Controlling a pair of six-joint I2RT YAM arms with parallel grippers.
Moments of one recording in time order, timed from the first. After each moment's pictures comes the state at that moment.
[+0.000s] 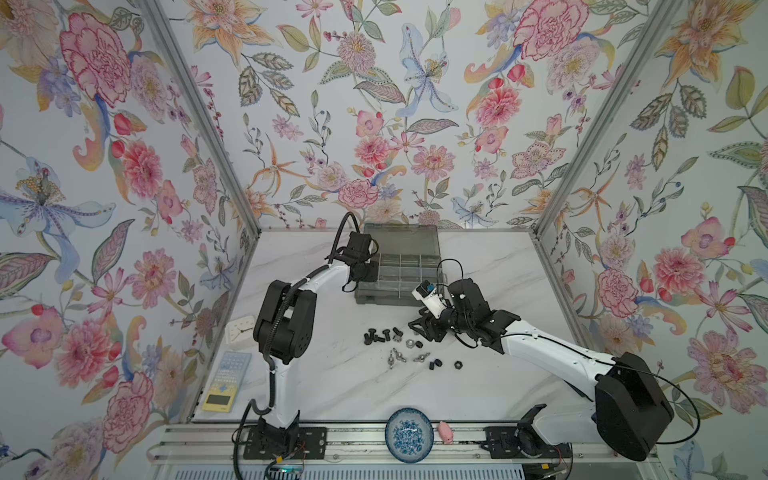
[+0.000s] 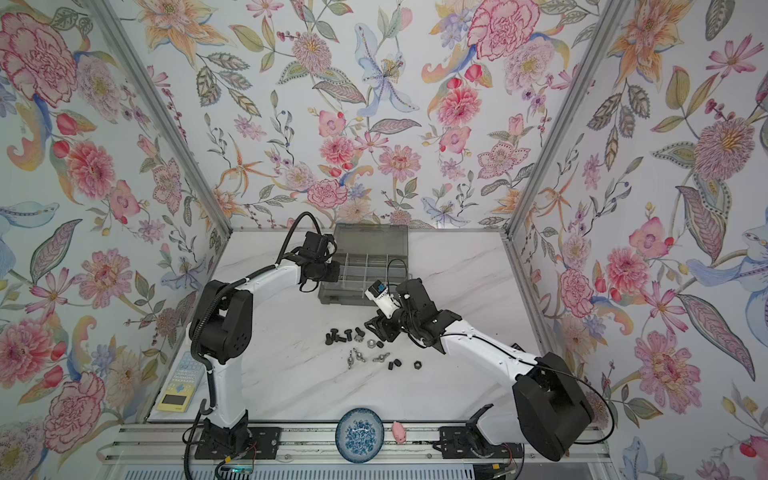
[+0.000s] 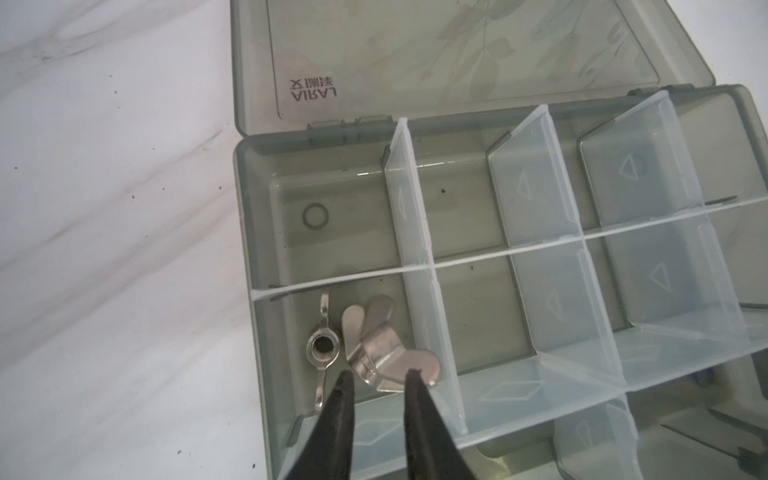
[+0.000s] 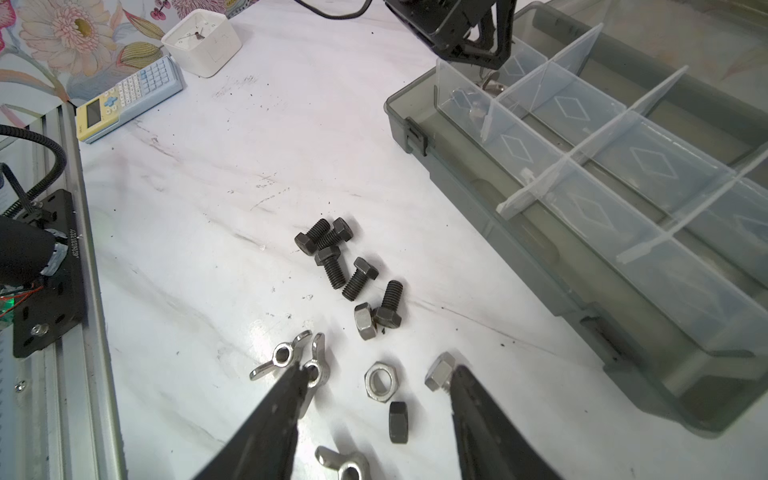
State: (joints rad) left arm -0.39 2.04 1.53 -0.40 0.03 -0.20; right arm 0.67 1.36 0.82 -0.16 -0.35 -0.08
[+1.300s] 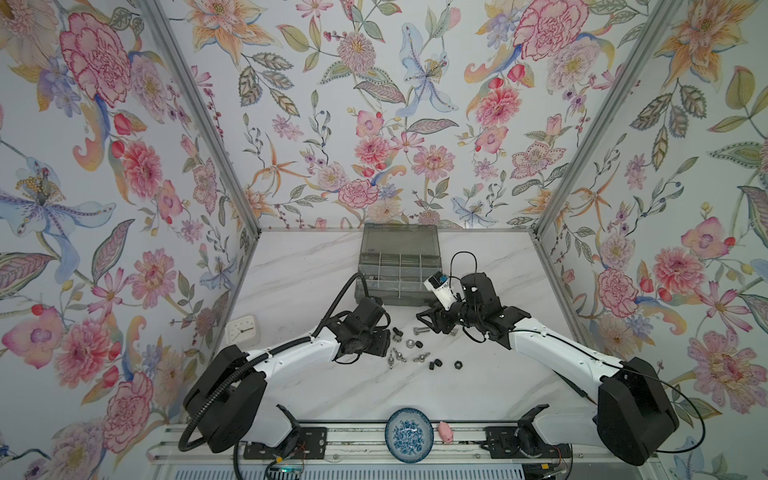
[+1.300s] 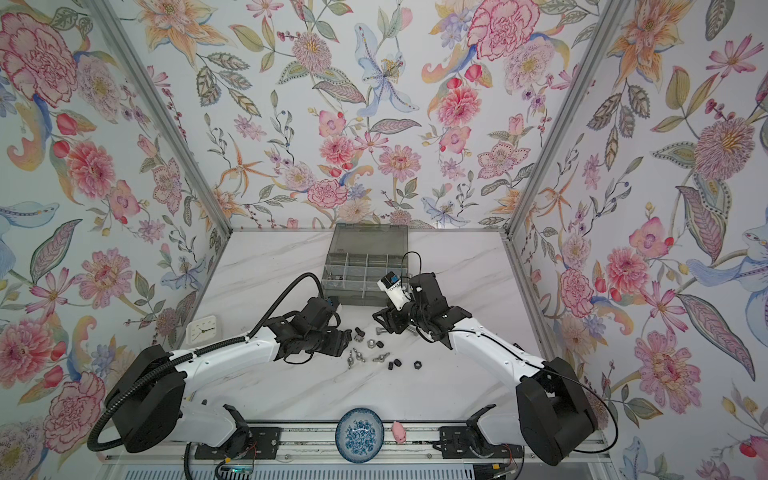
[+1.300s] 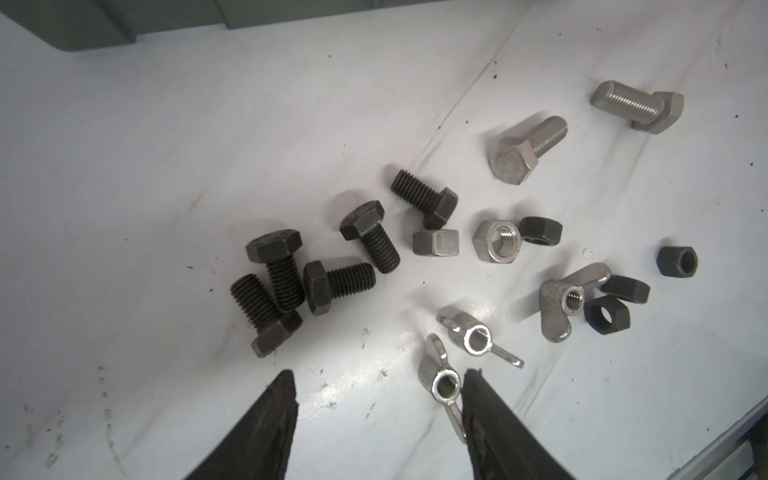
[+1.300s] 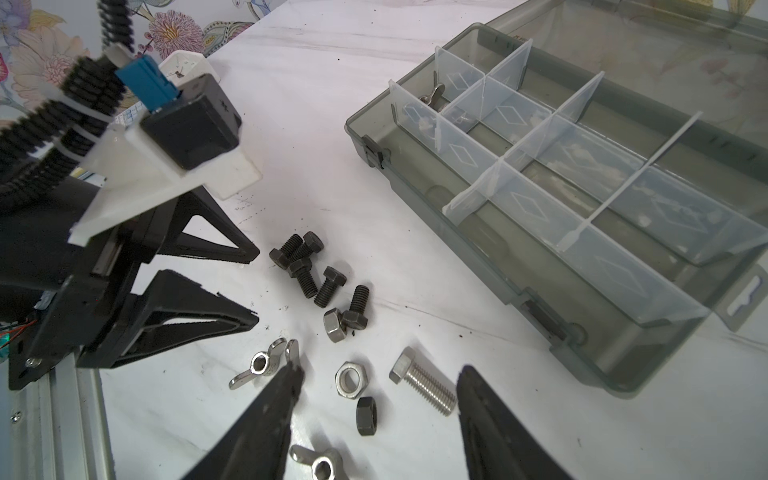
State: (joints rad) left arm -0.78 1.43 0.81 -0.42 0.03 -0.47; right arm 0.56 1.34 0.82 -0.16 -0.39 -0.06
